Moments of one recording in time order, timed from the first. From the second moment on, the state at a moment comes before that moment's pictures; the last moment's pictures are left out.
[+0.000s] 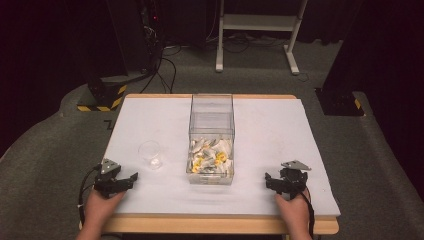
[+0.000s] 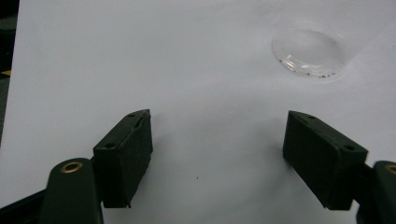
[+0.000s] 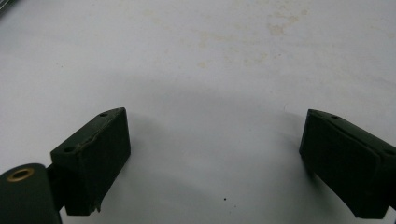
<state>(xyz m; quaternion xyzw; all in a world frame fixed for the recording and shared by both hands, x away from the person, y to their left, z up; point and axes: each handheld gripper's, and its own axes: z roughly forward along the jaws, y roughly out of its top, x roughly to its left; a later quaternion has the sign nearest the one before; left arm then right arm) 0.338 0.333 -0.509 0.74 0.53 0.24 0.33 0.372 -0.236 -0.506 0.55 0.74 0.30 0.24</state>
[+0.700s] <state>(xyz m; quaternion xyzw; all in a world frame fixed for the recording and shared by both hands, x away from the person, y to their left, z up) 0.337 0.333 -0.508 0.74 0.53 0.24 0.32 0.372 -0.236 -0.506 0.55 0.74 0.30 0.24</state>
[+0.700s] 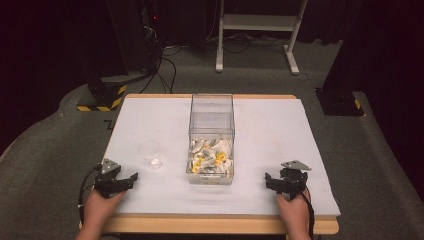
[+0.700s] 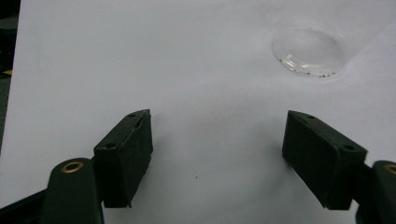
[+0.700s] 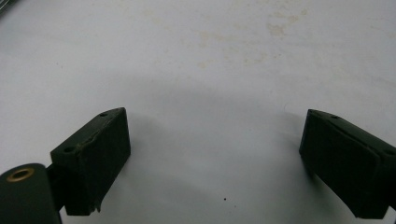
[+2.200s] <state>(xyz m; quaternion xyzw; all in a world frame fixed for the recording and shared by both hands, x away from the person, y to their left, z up) 0.325 0.300 -0.496 0.76 0.48 0.22 0.38 0.371 -0.235 -0.506 0.55 0.74 0.30 0.24</state>
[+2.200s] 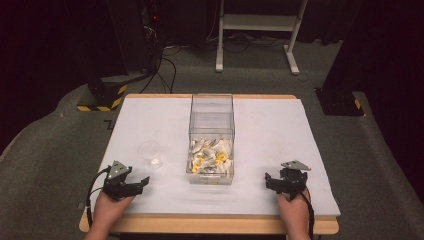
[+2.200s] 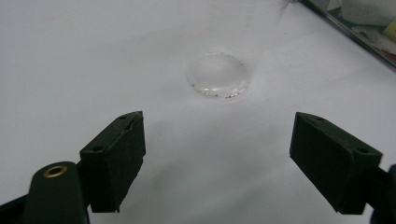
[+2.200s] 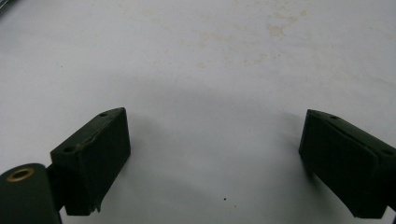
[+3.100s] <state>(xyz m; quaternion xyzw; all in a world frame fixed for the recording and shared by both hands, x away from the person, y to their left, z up) 0.318 0.275 -0.484 0.76 0.45 0.20 0.43 0.371 -0.236 -0.505 0.55 0.74 0.30 0.24</state>
